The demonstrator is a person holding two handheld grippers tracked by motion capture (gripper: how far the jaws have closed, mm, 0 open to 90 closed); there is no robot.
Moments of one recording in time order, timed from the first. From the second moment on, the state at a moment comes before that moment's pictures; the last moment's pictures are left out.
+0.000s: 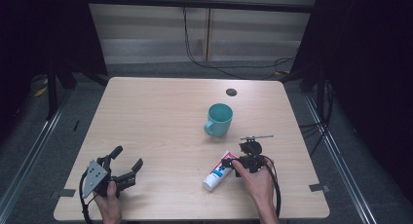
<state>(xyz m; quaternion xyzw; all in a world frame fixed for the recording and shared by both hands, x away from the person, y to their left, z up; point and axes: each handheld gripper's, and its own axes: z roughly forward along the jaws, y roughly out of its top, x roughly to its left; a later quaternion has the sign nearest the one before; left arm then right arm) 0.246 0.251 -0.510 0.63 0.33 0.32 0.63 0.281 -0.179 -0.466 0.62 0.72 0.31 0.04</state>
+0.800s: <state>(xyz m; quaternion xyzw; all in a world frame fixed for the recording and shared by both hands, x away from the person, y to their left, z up) 0.246 0.254 -0.510 0.63 0.33 0.32 0.63 0.300 -0.149 -0.480 0.61 0.75 0.26 0.04</state>
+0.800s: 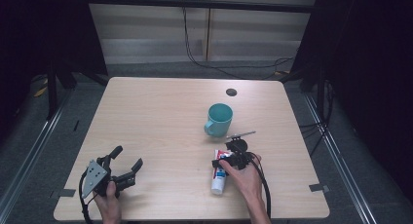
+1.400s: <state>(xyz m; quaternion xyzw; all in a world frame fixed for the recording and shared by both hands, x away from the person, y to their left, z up) 0.246 0.253 -0.510 0.63 0.33 0.32 0.63 0.299 -0.138 -0.477 0.55 0.80 0.22 0.07</state>
